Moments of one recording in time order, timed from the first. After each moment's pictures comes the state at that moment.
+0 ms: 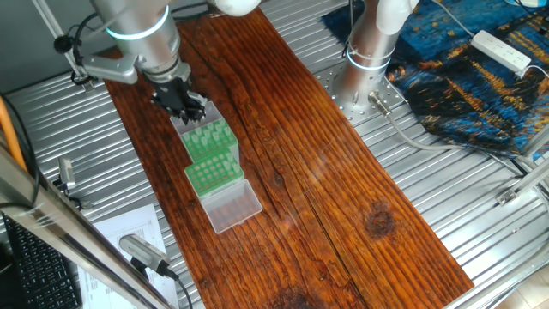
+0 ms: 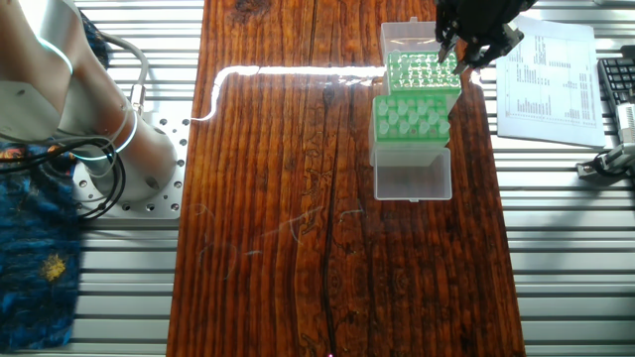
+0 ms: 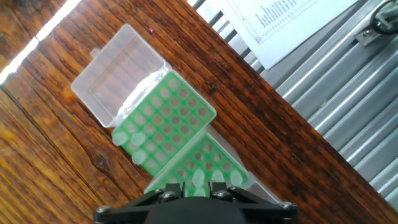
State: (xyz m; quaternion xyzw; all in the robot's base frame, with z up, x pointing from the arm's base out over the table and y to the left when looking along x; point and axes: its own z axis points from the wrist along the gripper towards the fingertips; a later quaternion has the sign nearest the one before) arm 0.556 0.061 0.257 0.39 -0.92 -0.02 0.06
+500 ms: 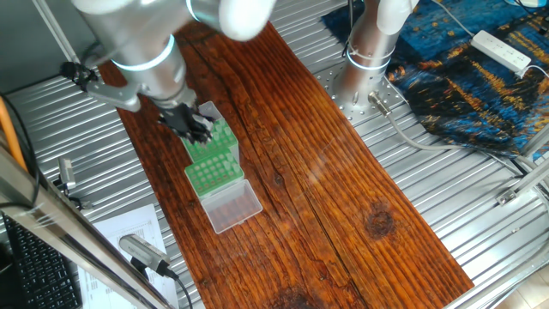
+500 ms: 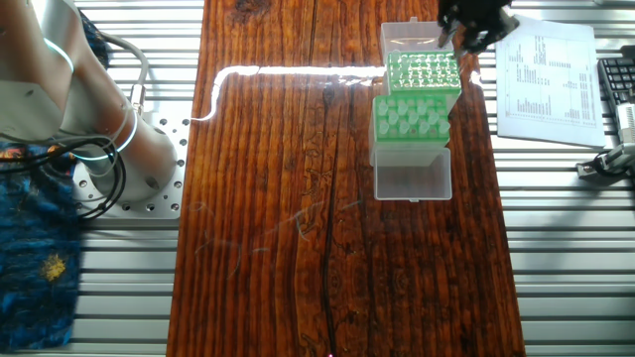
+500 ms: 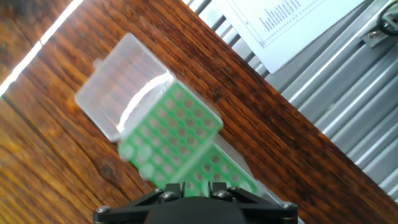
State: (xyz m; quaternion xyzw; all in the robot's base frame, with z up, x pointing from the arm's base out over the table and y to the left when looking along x) arm 0.554 0.103 0.226 0.34 -0.94 -0.03 0.05
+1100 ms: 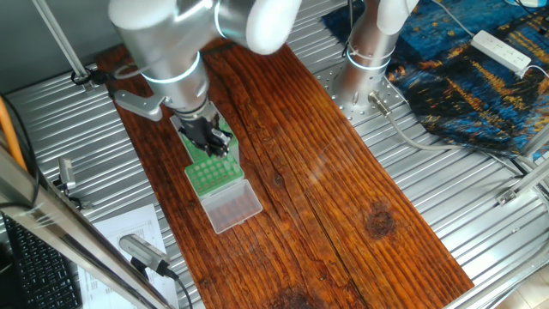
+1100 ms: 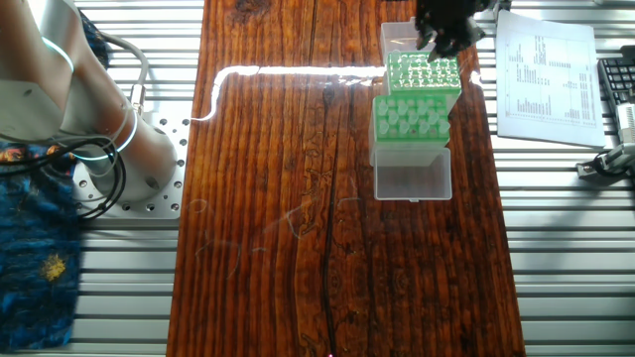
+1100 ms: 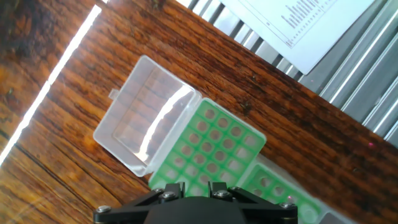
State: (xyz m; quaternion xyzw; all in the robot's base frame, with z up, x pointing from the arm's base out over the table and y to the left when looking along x) arm 0.534 0.125 0.197 0.29 -0.96 -0.04 0.04
